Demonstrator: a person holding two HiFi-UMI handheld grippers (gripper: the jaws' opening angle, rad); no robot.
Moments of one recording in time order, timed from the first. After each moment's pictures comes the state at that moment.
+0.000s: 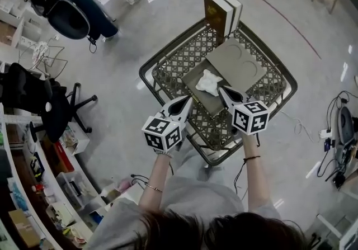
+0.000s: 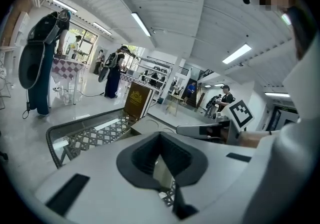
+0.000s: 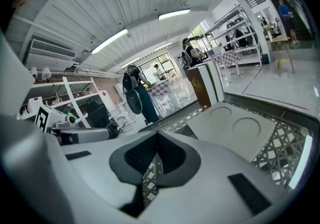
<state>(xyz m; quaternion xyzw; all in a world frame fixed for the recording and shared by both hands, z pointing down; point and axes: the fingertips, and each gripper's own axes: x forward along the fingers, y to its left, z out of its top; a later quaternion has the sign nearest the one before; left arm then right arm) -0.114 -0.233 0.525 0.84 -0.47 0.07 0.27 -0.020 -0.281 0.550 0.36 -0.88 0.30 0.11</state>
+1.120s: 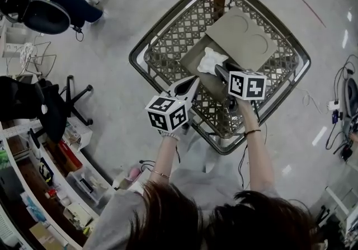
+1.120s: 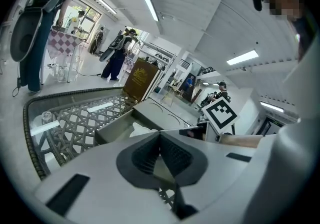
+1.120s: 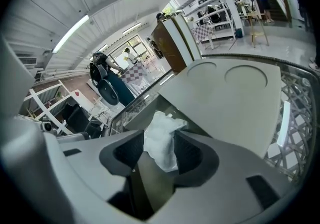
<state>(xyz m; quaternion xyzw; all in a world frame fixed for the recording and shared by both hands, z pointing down) -0.110 -0.273 0.610 0.83 -0.42 0.09 0.35 -0.032 -0.325 0.680 0.42 -0.77 0.44 0.18</state>
